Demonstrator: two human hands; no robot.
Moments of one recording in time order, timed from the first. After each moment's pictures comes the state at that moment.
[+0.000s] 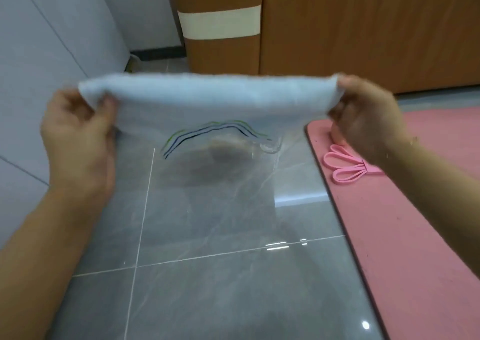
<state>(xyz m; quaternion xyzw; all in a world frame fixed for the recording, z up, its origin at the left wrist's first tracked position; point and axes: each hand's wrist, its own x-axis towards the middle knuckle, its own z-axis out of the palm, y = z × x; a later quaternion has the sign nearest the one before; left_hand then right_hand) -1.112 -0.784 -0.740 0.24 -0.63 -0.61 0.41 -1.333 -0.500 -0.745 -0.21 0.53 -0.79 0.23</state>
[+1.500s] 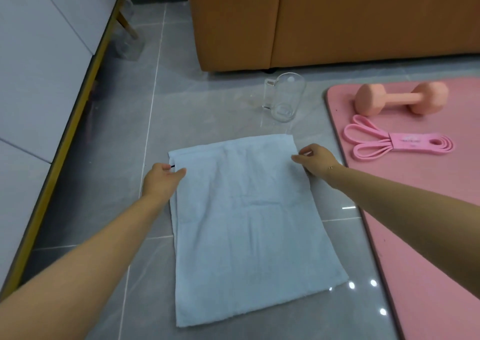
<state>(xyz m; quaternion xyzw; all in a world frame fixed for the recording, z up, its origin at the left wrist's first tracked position) -1.122 -0.791 -0.952 0.55 -0.73 -0.42 0.03 -1.340 -0.533 -0.960 -0.07 0.89 -0.36 0.28</state>
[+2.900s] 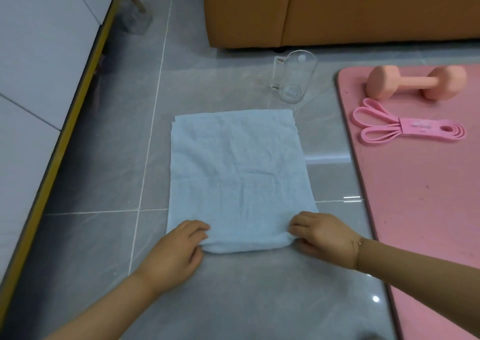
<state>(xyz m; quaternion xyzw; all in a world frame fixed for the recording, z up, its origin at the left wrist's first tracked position) -0.977 -0.693 -0.969 0.07 -0.97 -0.24 -0.05 -1.206 -0.438 -0.968 -0.66 0.73 -0.08 0.16</state>
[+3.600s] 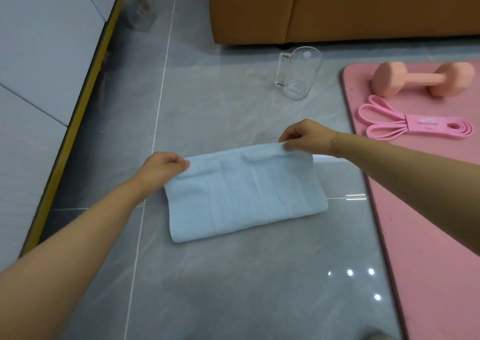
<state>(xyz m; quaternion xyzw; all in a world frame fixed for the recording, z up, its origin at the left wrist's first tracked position) -1.071 -0.791 -0.935 0.41 -0.77 -0.49 -0.05 -1.317 -0.558 -0.917 -0.36 0.82 -0.24 0.37</state>
